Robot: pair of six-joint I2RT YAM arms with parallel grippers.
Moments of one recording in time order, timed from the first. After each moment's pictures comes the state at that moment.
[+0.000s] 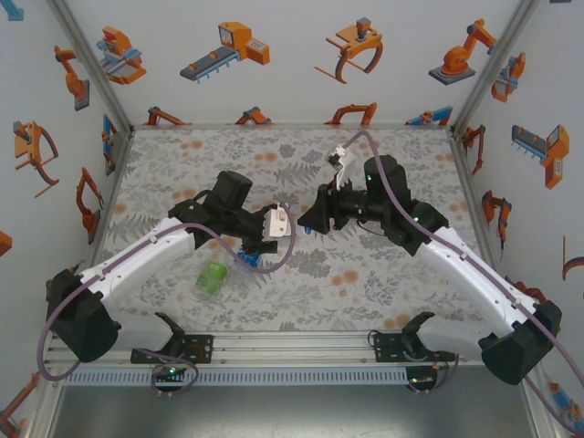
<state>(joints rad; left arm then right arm) -0.74 1.32 1.07 -0.60 0.56 0.88 0.64 1.14 1.12 -0.39 -0.55 0.18</state>
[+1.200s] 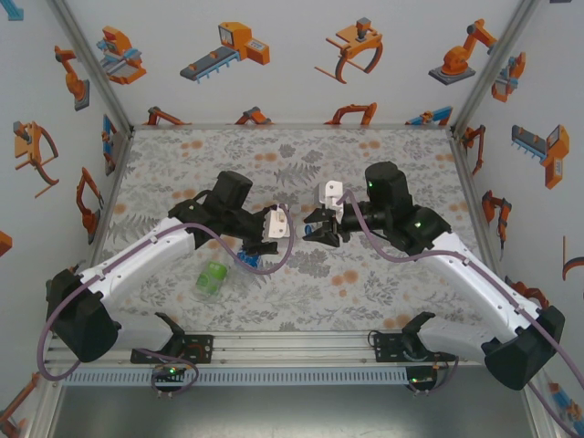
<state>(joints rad) -0.74 1.32 1.07 -0.60 0.59 0.89 0.64 1.12 1.08 -0.42 -0.82 -0.54</state>
